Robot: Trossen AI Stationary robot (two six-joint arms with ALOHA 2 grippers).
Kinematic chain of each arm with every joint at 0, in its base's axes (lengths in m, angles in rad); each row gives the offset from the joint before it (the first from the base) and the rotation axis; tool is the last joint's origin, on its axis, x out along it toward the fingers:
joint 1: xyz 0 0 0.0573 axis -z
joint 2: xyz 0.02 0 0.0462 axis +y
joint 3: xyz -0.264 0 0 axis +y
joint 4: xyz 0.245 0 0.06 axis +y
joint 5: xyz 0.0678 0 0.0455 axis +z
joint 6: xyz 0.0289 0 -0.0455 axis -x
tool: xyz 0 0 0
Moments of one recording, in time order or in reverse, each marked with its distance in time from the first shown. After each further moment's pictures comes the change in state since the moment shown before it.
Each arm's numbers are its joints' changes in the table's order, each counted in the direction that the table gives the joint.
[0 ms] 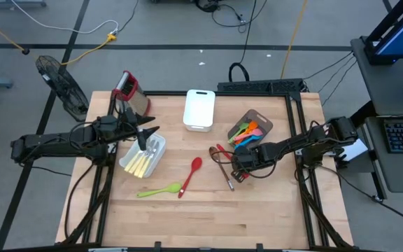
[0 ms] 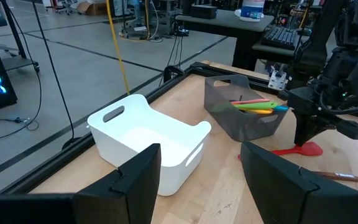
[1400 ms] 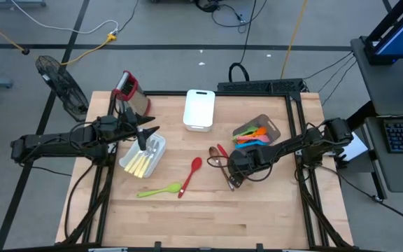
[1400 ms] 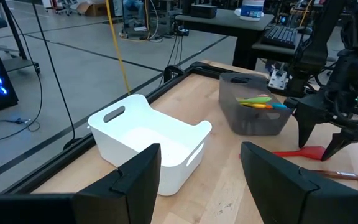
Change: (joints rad) left arm 0.000 0.000 0.000 0.001 0.000 -0.008; right arm -0.017 0.090 -0.007 -0.065 0.068 0.031
